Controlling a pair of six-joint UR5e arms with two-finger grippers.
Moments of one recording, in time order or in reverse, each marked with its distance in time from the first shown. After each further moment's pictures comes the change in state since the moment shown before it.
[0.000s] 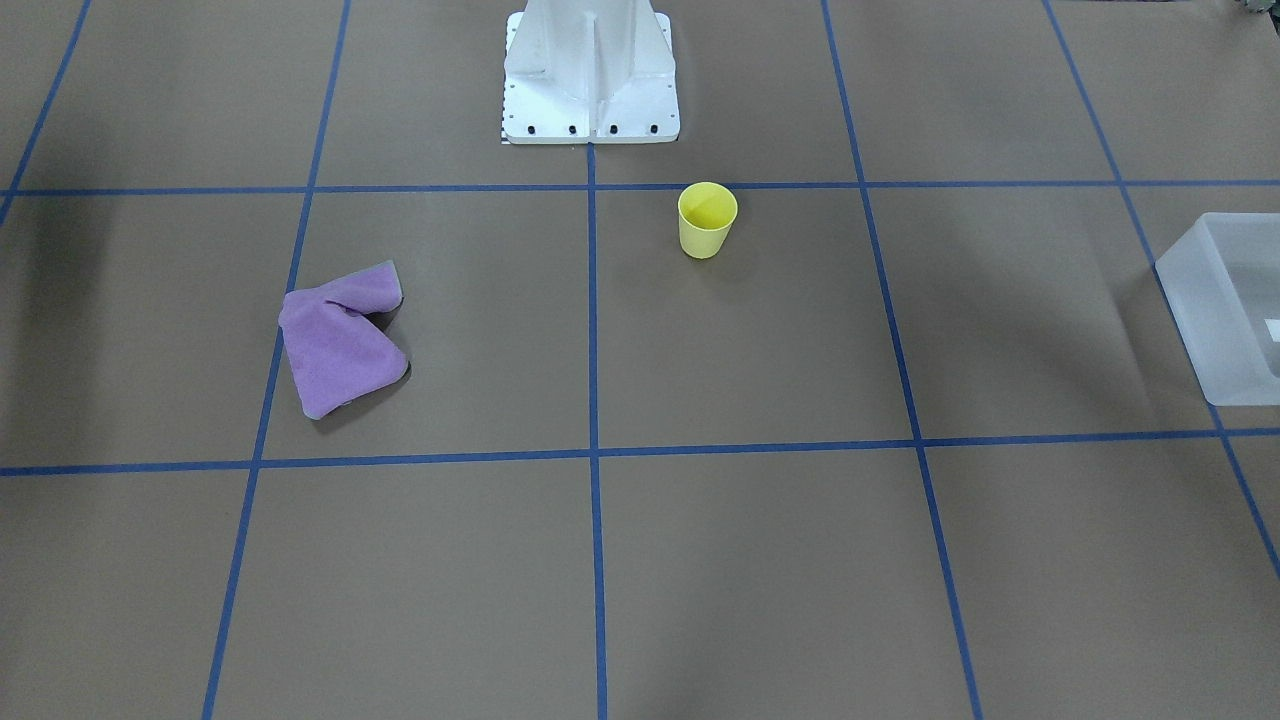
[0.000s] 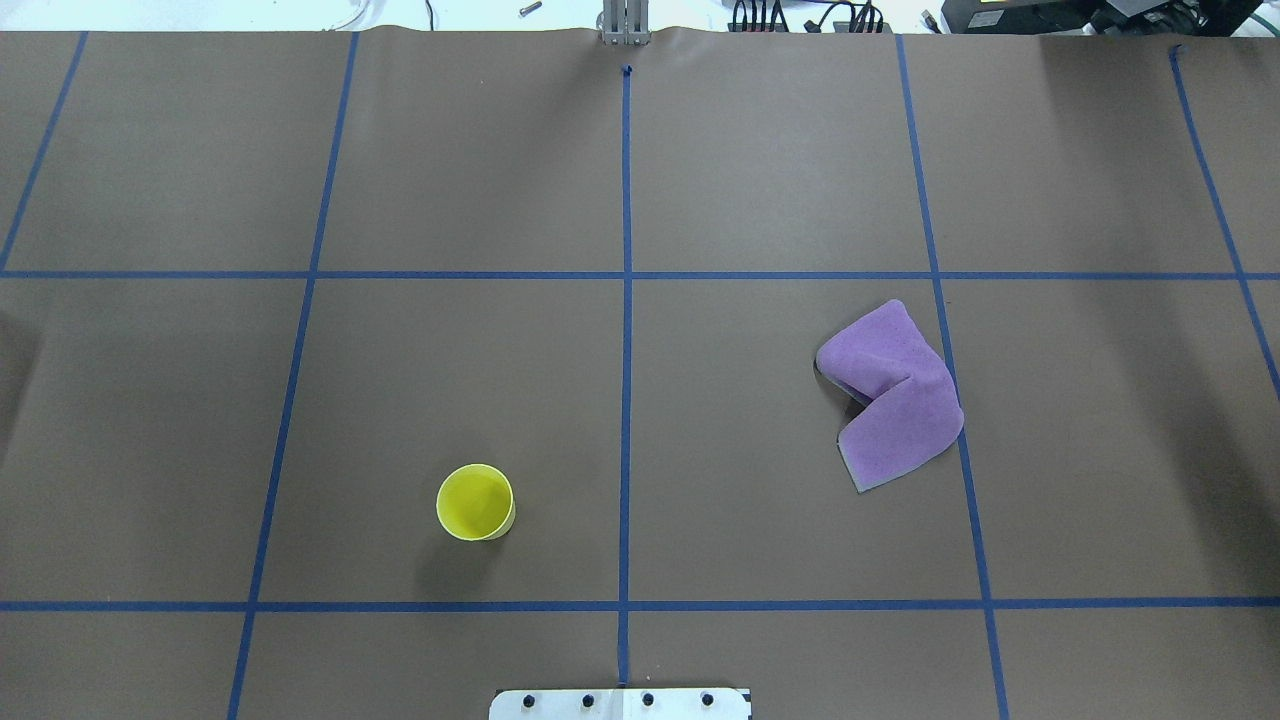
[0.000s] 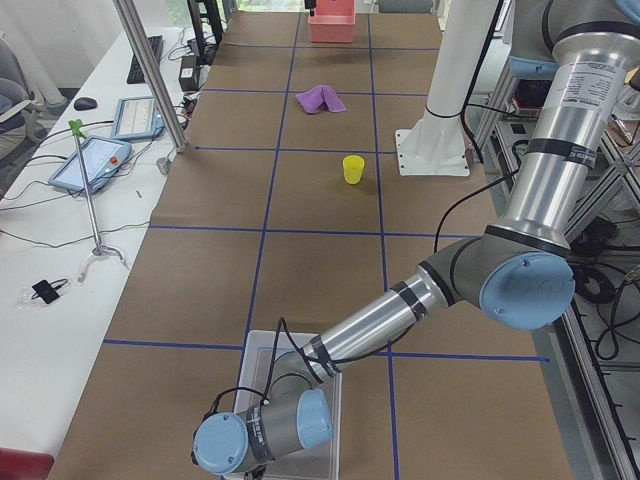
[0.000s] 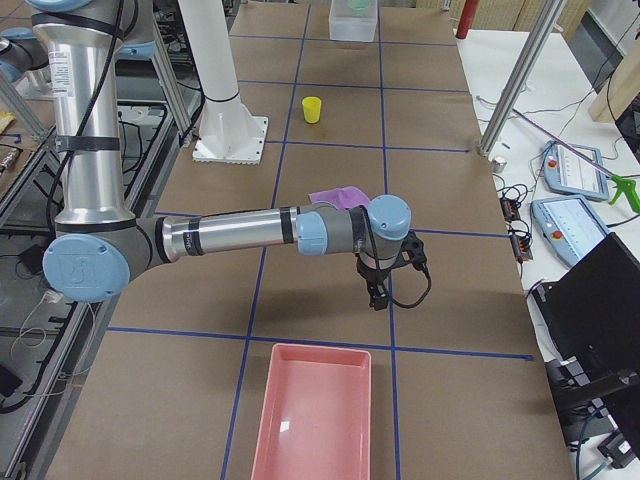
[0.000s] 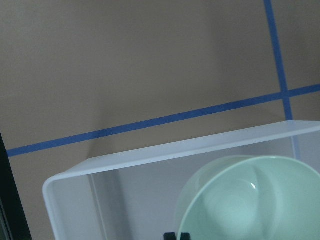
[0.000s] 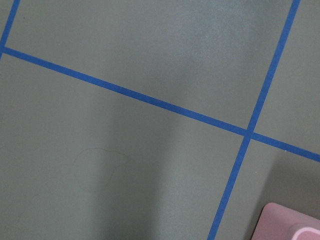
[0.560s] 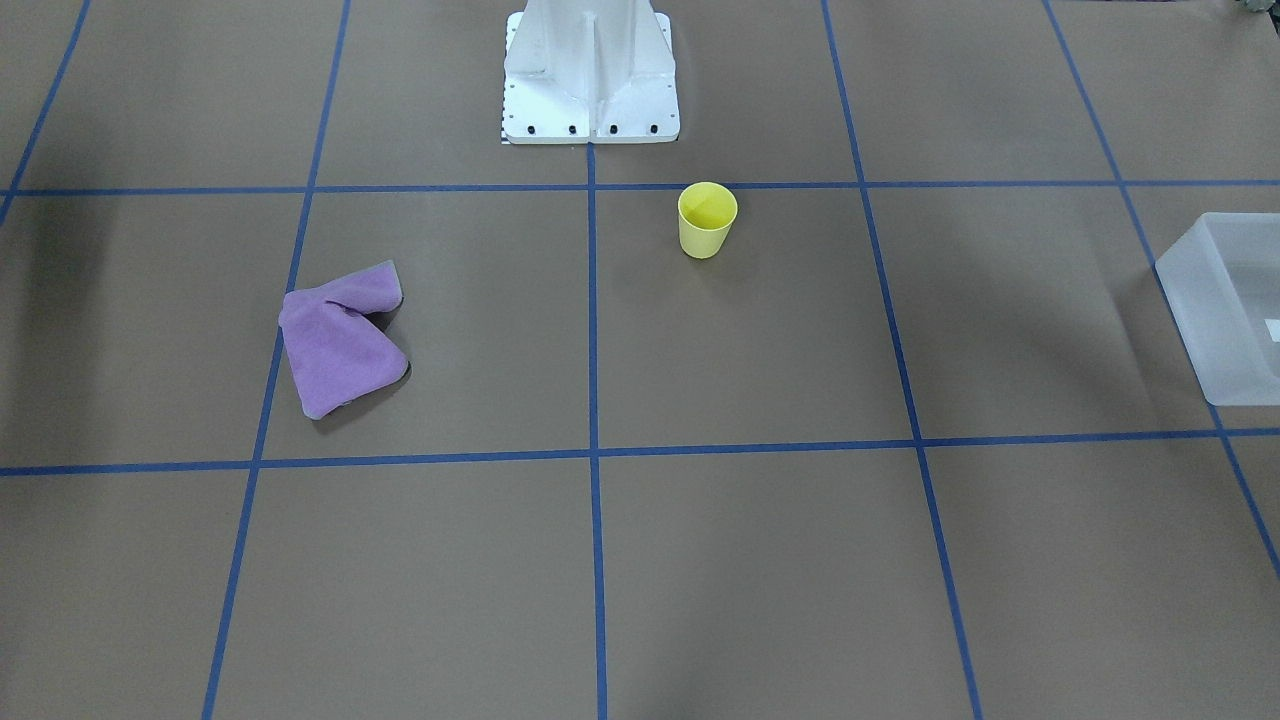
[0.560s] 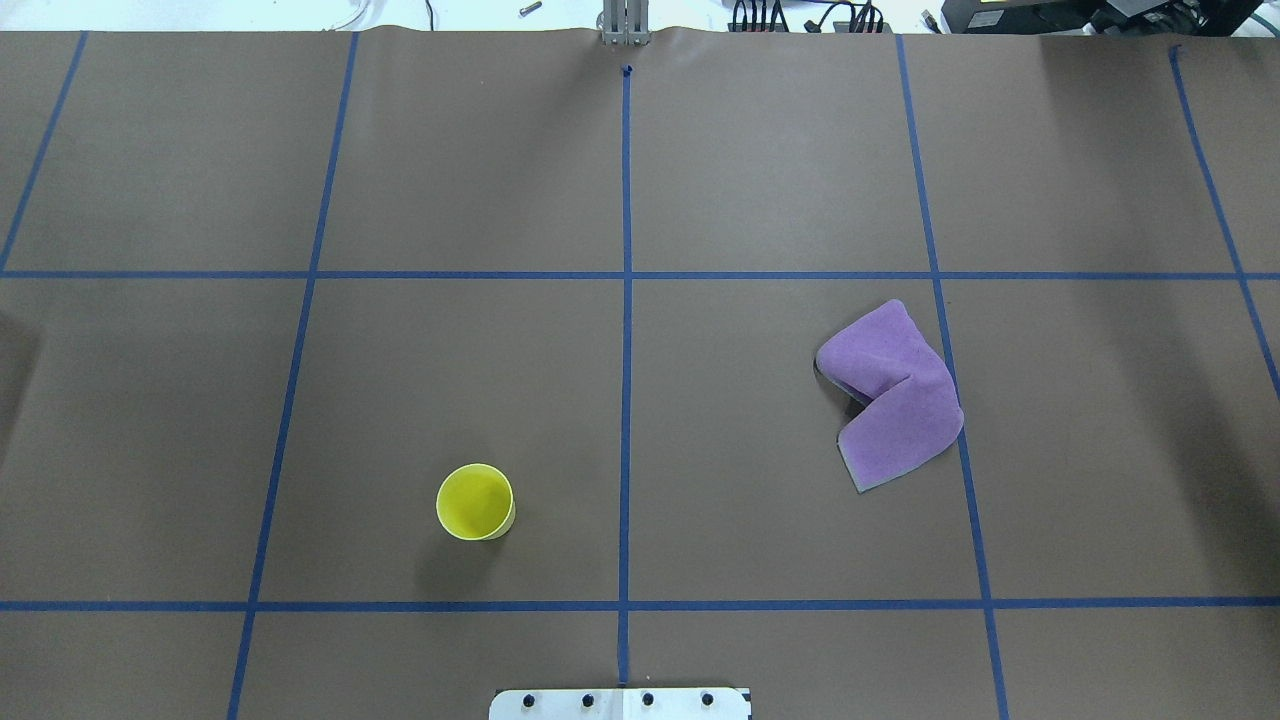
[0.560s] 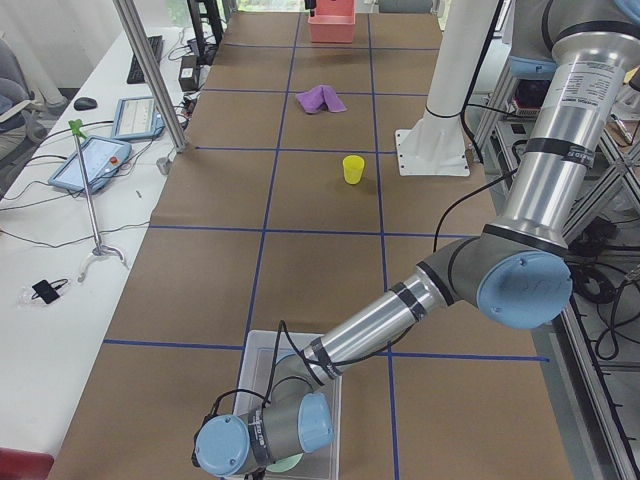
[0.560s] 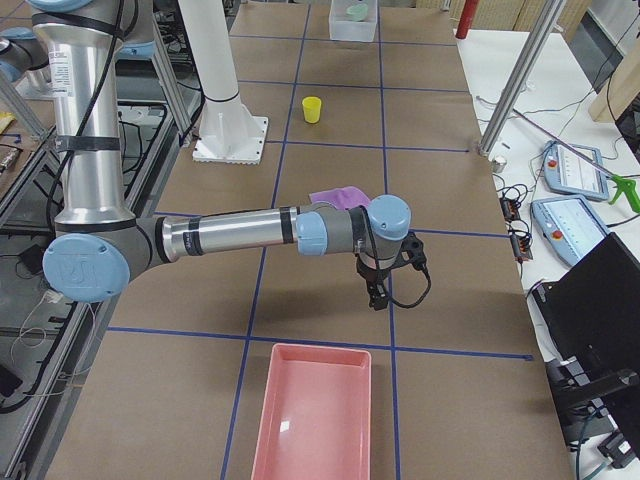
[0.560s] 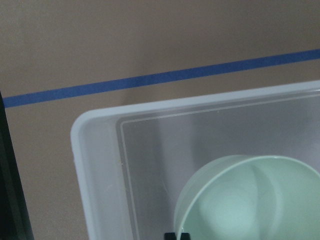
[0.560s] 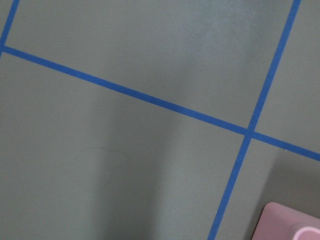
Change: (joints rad) left arm 0.003 -0.009 0.005 -0.021 -0.008 -0.020; right arm -0.002 -0.001 0.000 0.000 0.000 0.000
